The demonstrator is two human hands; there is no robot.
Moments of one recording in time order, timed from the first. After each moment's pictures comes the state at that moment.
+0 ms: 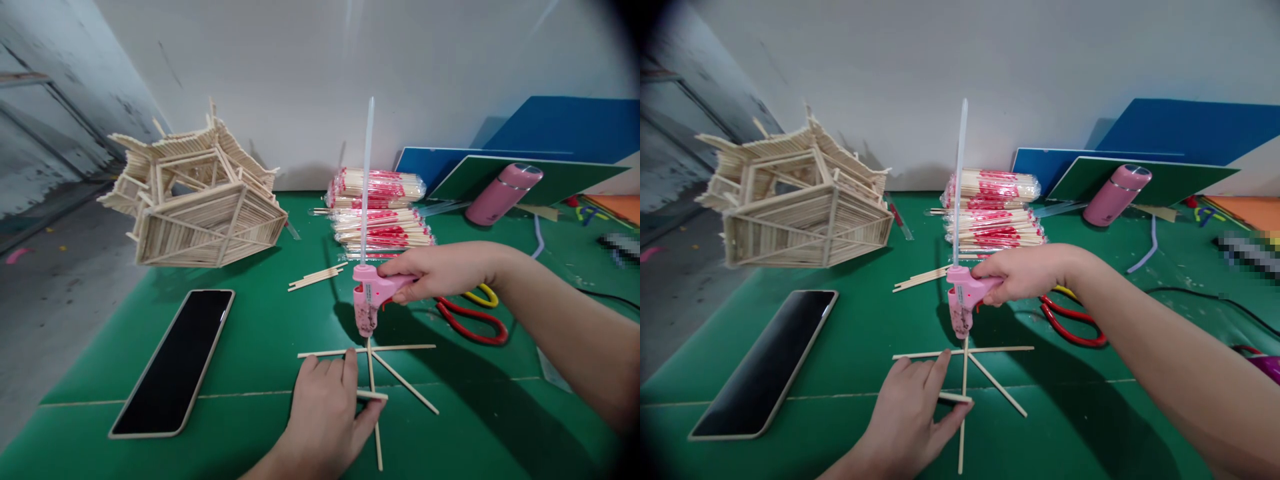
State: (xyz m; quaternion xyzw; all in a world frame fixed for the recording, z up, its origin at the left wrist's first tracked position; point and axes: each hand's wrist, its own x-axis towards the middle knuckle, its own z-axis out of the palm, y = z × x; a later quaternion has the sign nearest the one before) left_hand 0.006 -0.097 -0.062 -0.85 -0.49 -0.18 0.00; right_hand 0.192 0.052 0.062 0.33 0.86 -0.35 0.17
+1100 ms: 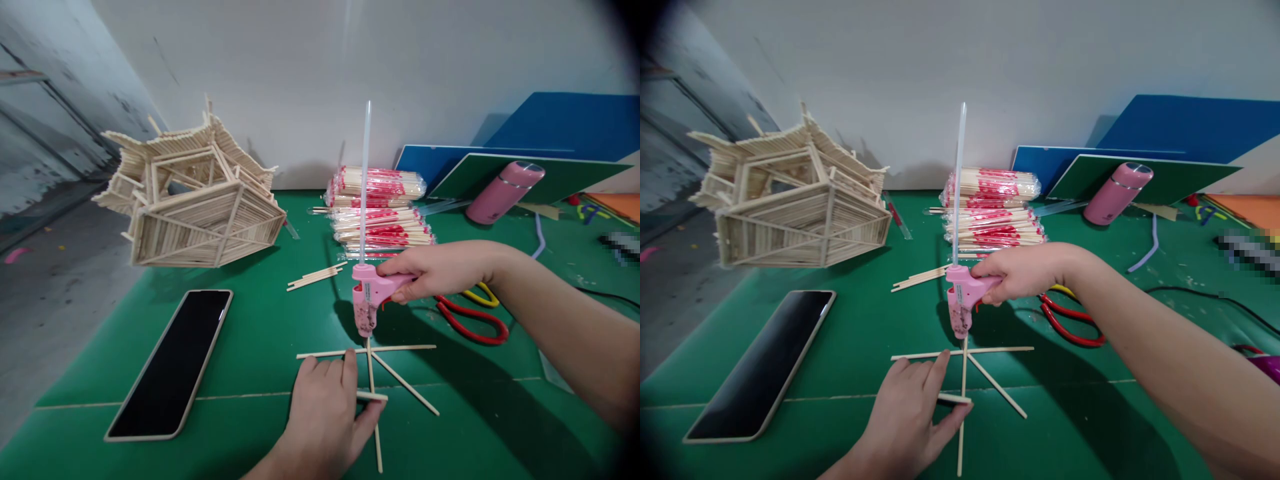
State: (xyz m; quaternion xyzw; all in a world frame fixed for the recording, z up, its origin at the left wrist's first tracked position) left_hand 0.006 -0.096 -0.060 -0.86 -0.49 -0.15 0.01; right_hand 0.192 0.055 0.058 0.32 0.85 -0.37 0.17
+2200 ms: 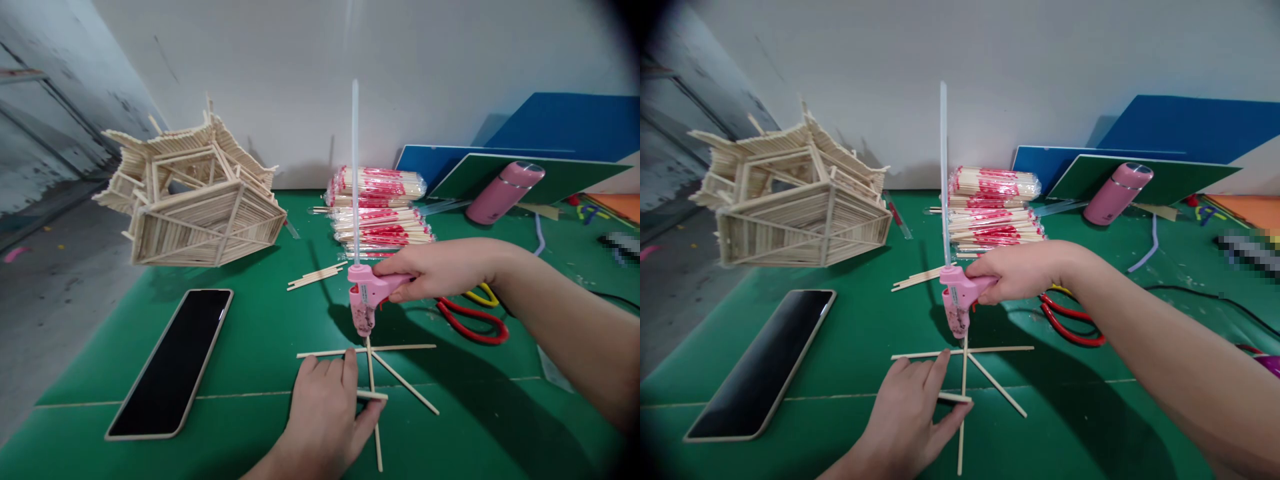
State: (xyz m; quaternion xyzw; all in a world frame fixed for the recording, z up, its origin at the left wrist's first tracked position) left_hand 0.007 -0.097 -0.060 -0.85 -0.50 -0.16 0.01; right_hand 0.182 0.050 0.069 0.31 0.87 -0.33 0.17
